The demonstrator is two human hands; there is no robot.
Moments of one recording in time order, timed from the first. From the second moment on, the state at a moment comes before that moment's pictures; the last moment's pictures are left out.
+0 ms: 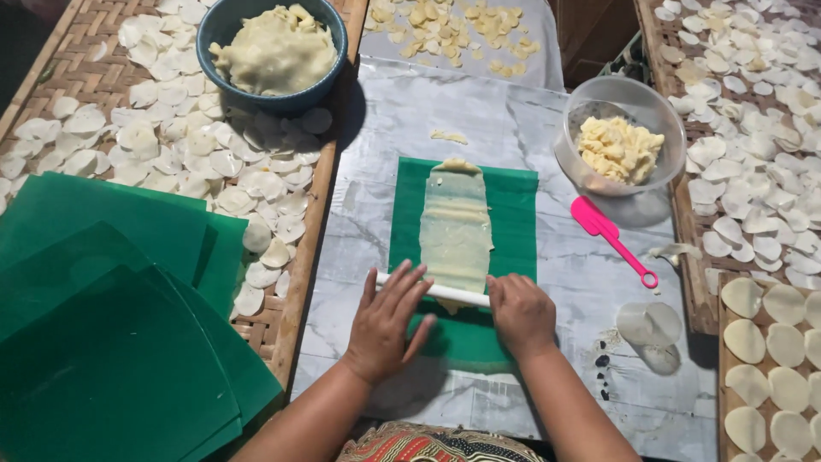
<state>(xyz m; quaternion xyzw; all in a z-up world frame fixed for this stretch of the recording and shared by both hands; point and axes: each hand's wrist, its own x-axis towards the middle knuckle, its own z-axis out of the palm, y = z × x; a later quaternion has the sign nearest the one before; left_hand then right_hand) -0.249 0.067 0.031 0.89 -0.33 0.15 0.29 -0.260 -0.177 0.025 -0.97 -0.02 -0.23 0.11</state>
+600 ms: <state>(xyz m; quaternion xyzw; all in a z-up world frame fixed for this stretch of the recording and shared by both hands) -0.158 0.024 0.011 0.97 -0.15 -0.14 0.15 -0.208 -0.181 -0.003 -0.99 0.05 -0.09 0.04</state>
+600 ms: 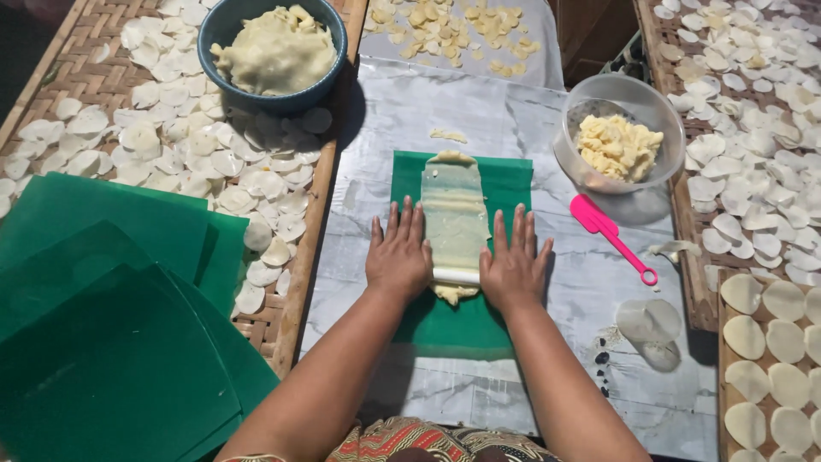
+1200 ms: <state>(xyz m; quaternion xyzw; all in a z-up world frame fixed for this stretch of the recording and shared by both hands) -0.245 0.057 -0.001 0.93 -0.25 0.19 0.20 -0.278 -0.196 -0.003 -0.99 -0.04 -0.12 0.11</state>
